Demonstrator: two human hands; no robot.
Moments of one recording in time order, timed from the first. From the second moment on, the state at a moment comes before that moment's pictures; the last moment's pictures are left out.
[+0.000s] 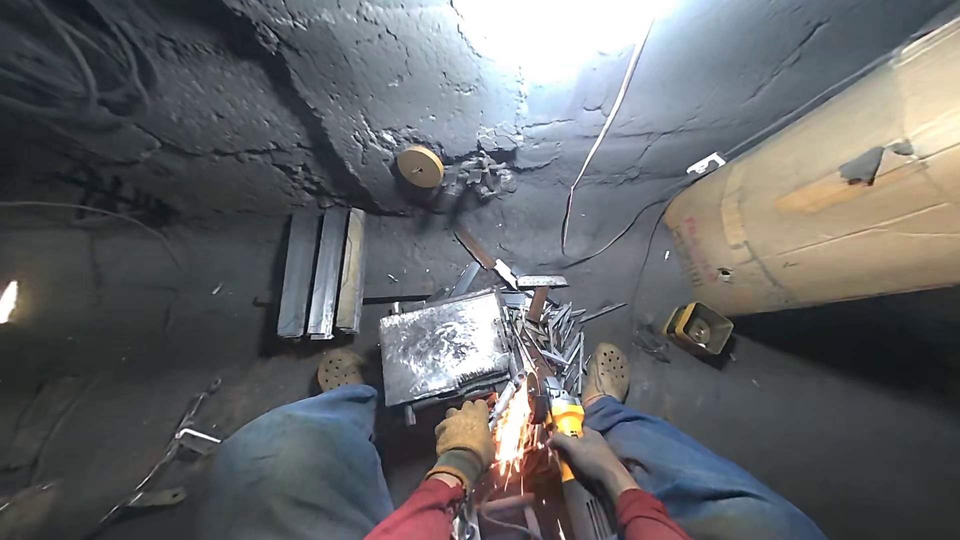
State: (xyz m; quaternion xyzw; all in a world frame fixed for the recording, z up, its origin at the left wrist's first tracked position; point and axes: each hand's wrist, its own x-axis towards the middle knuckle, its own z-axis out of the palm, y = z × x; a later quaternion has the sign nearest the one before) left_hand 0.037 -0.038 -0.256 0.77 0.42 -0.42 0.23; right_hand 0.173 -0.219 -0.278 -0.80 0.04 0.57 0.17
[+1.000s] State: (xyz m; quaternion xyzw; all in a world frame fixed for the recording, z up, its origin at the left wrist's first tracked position) left_hand 0.033 -0.031 -0.265 0.78 0.40 -0.43 0.24; right_hand 0.178 -0.201 -0.264 -0.82 0.03 0.55 0.14
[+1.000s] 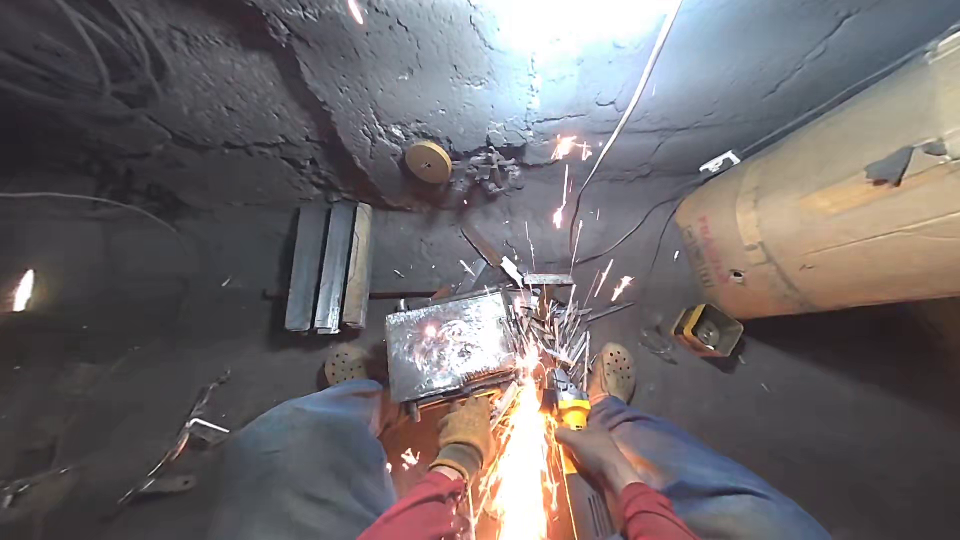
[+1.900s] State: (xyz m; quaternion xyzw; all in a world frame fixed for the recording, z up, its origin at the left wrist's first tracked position) left_hand 0.035 -0.027 -0.259 0.77 0.39 -0.45 0.23; right_hand 0.177 -0.198 -0.266 -0.82 0.03 0.57 0.10
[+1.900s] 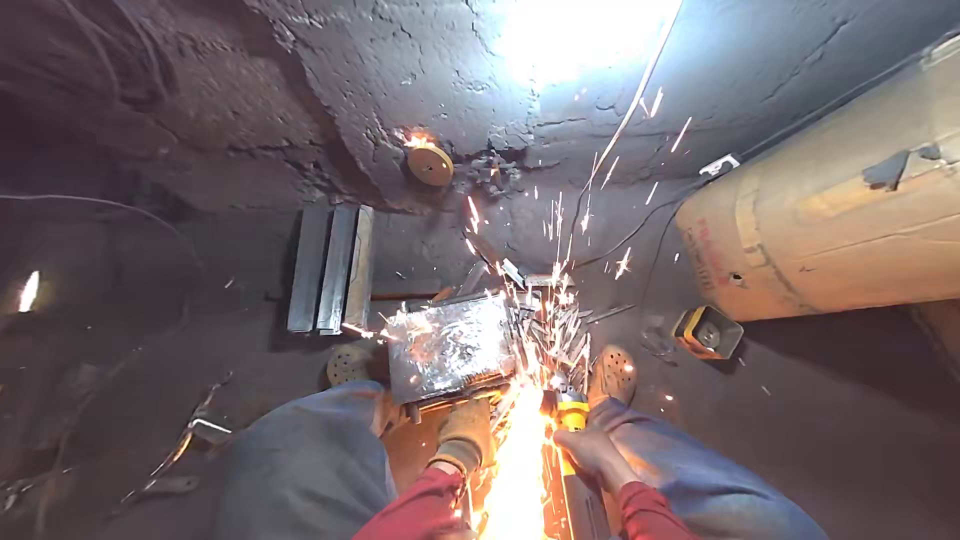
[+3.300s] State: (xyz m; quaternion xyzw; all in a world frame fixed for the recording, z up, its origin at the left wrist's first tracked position) left_hand 0.041 -0.022 -0.252 0.77 0.39 -0.45 0.25; right_hand 0.176 -0.209 -0.281 -0.82 0.03 0.57 0.09
